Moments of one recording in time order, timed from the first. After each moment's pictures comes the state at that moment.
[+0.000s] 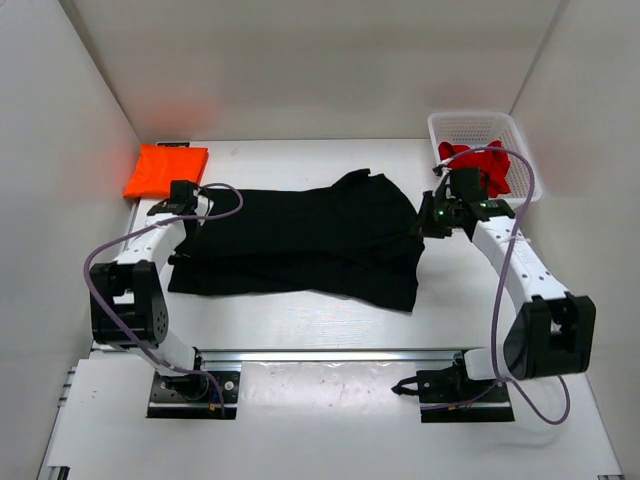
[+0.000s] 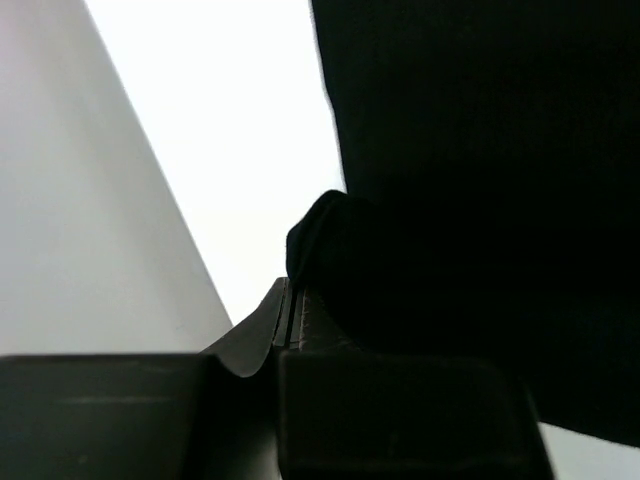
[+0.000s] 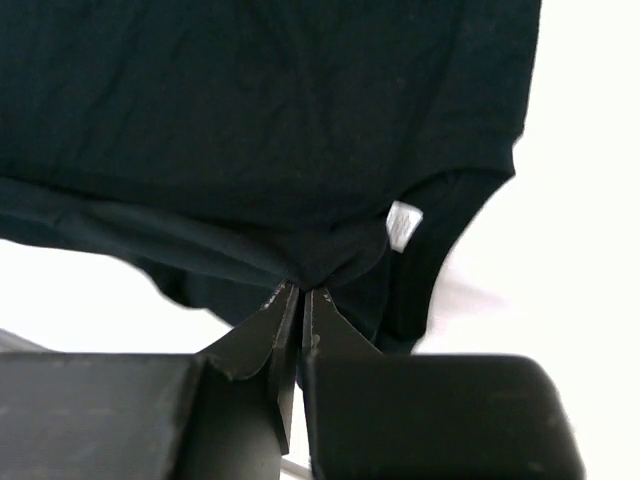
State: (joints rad) left arm 0.02 1.57 1.05 -0.64 -0.41 0.46; right arm 0.11 1.39 1.12 -0.62 -0.30 0.26
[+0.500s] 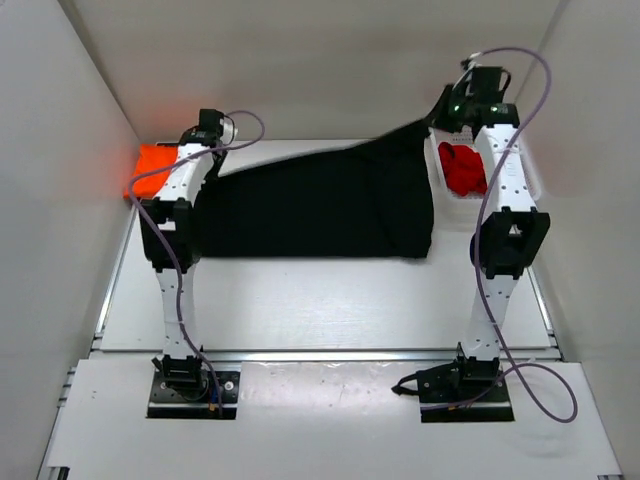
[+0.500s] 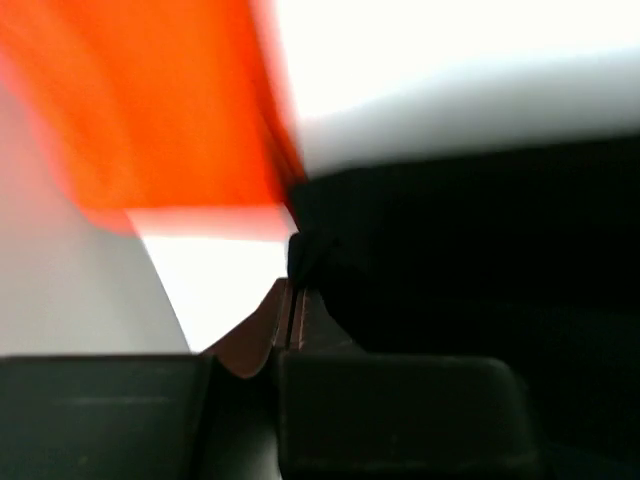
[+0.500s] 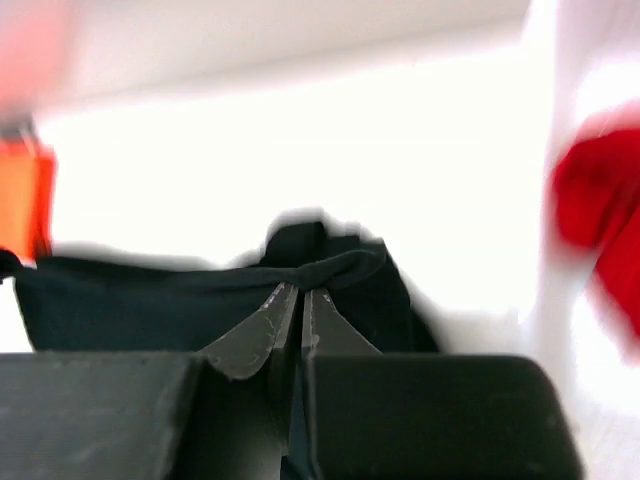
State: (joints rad) left arm -0.07 2.24 2.07 -0.96 -0.32 0.41; right arm -0.01 2.03 2.13 -0.73 -0.35 0.32
